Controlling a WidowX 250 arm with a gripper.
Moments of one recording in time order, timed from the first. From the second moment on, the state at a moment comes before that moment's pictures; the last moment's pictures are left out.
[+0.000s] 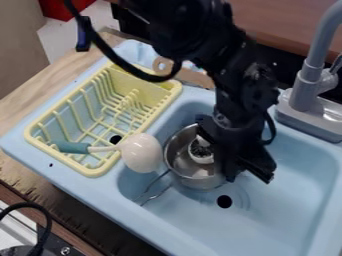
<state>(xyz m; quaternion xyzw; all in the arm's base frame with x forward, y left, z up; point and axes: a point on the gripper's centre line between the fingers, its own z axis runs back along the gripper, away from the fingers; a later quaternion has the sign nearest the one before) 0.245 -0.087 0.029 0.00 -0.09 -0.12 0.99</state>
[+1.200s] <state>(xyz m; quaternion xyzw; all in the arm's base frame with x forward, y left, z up) 0.201 -0.168 0.024 -0.05 -0.07 -0.22 0.97</state>
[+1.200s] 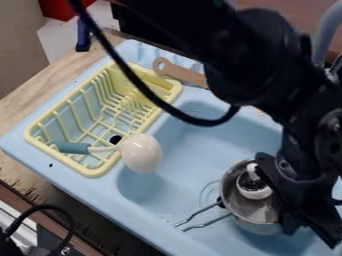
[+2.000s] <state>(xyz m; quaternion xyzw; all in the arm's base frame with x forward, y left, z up) 0.195 -0.157 0.035 -0.12 -0.04 -0.19 0.97</state>
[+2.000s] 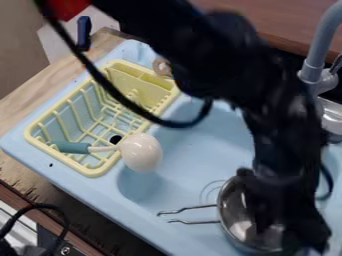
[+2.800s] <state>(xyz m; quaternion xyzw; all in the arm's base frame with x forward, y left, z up) 0.243 -0.098 0.074 0.00 -0.09 -0.06 0.99</state>
